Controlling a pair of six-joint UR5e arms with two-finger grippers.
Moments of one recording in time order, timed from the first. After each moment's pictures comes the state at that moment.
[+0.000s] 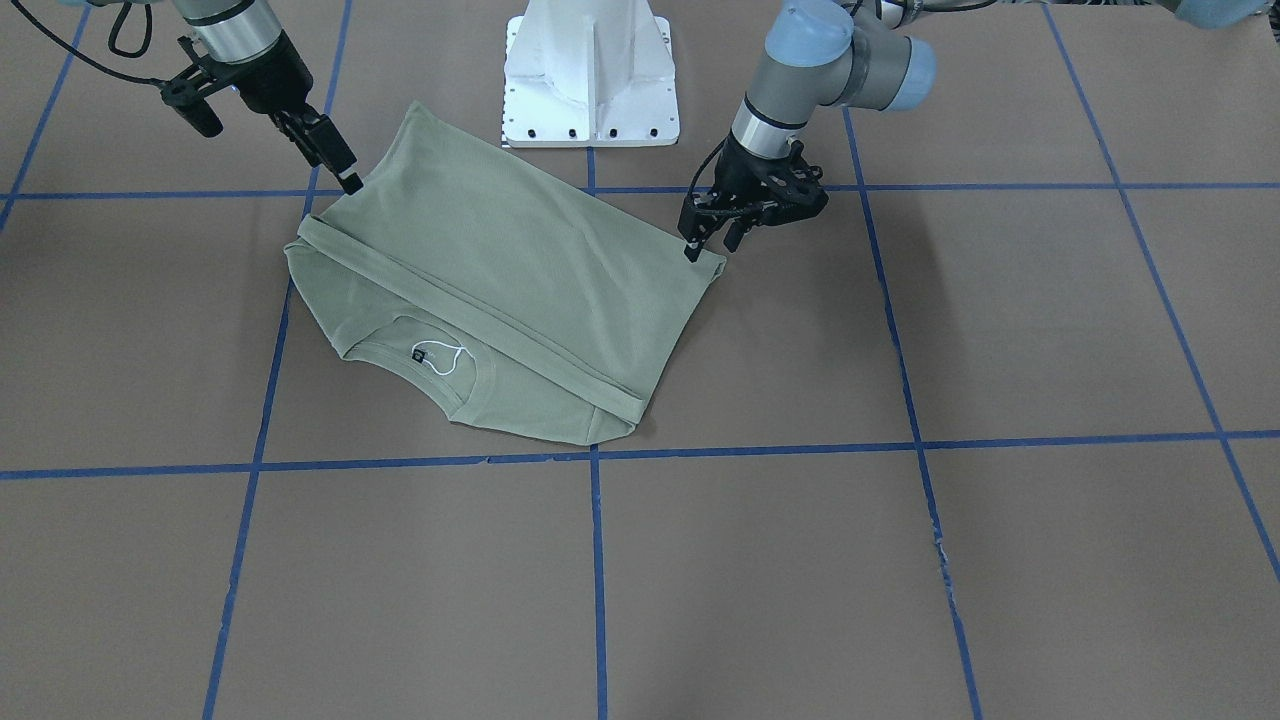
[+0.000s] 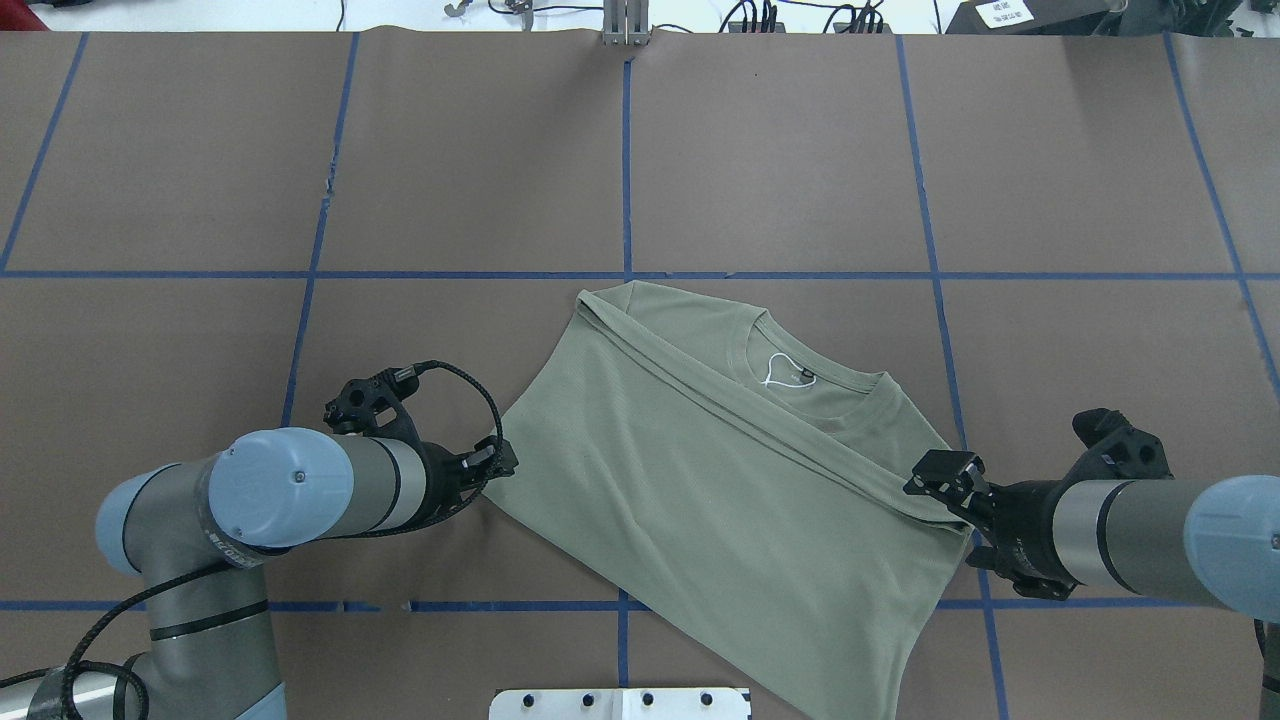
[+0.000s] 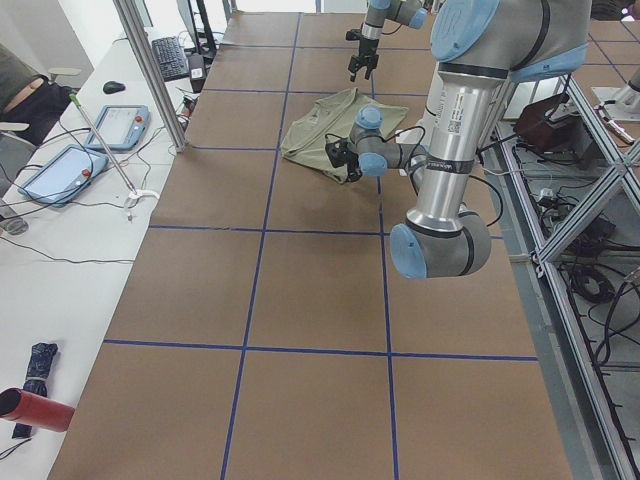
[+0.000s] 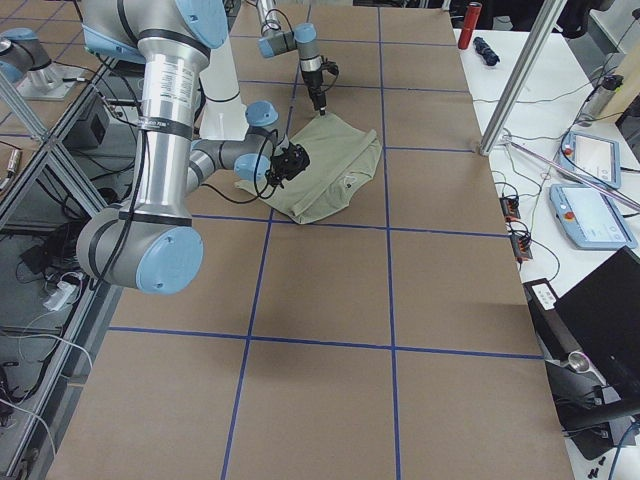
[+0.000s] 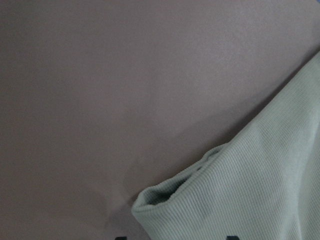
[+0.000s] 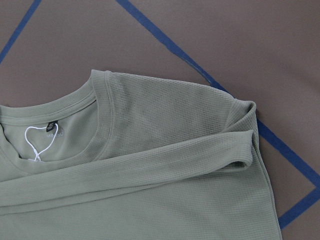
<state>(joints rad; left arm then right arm) -0.33 -1.88 -1.85 -2.02 -1.63 -1.82 0.33 -1.77 2.24 -1.06 1.65 2.19</state>
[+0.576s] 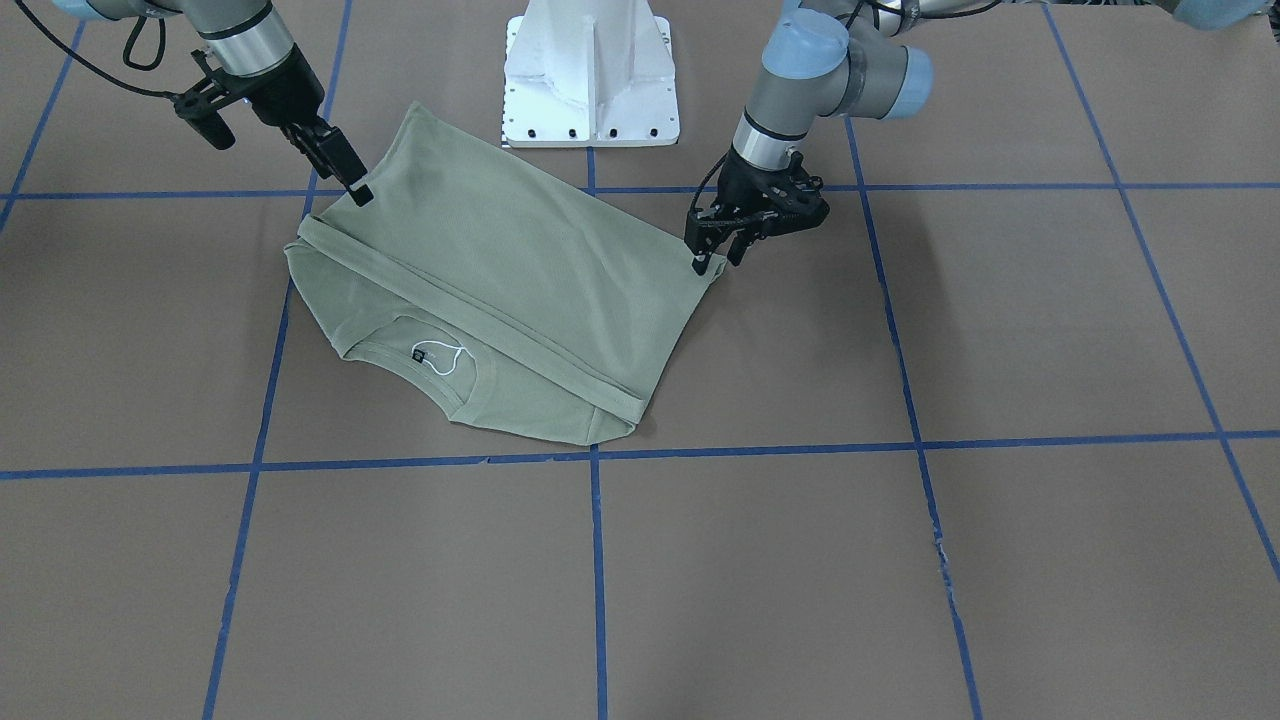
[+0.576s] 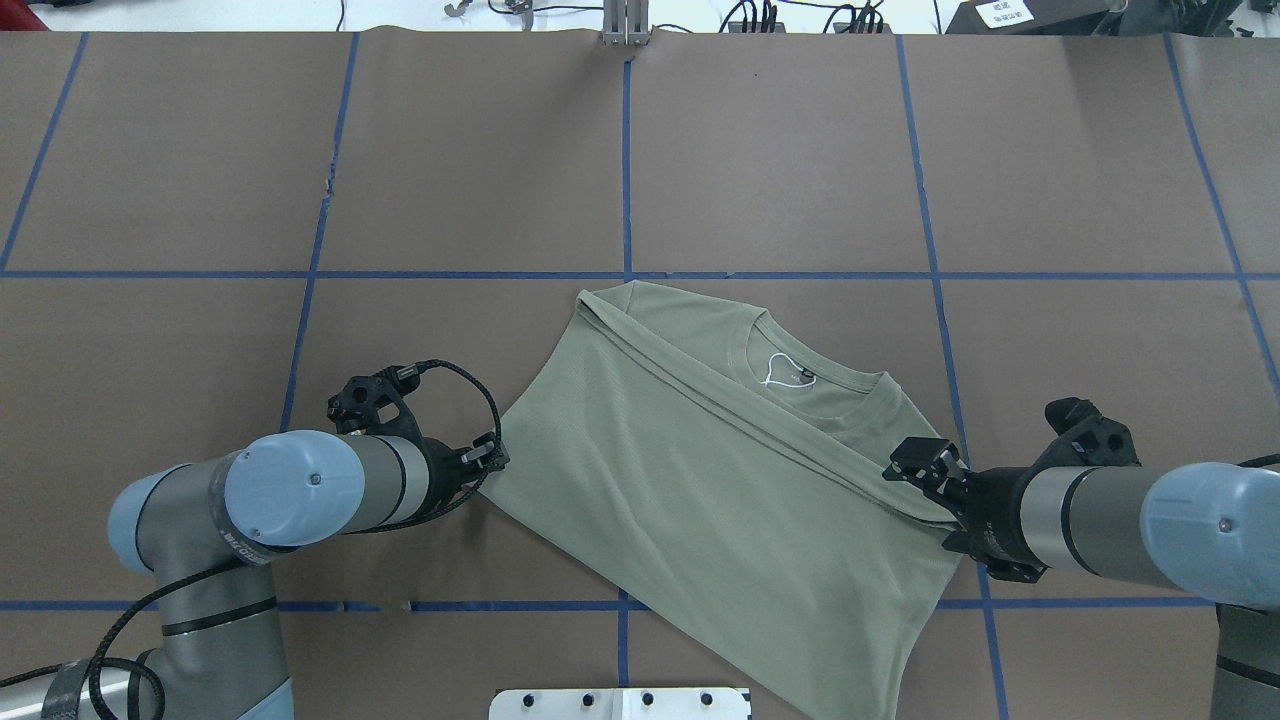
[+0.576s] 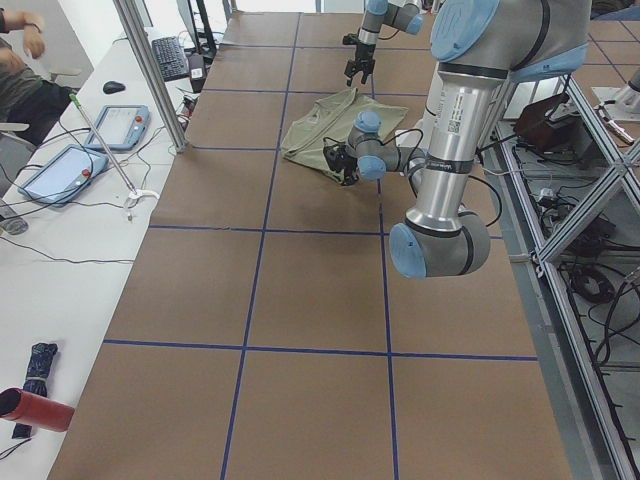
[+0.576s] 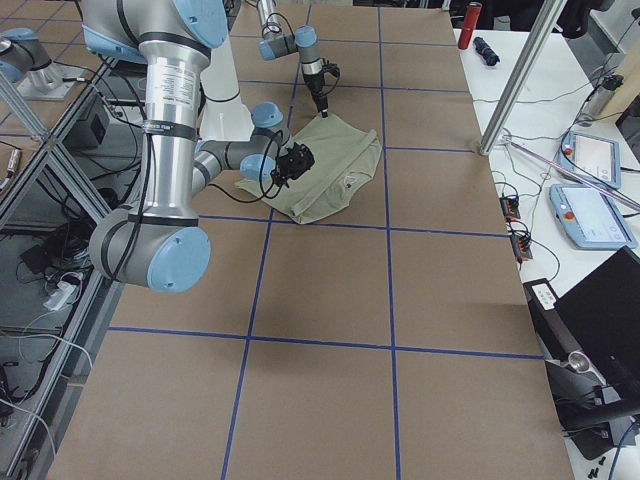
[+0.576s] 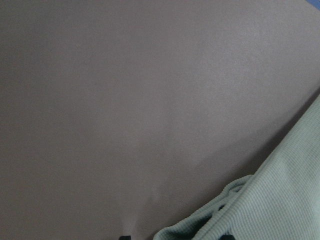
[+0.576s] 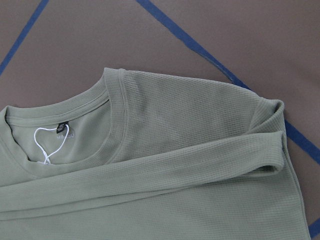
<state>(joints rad) -0.33 -1.89 -1.83 -2.02 -1.60 -1.80 0.34 -1.70 2.19 -1.06 1.64 2.18</state>
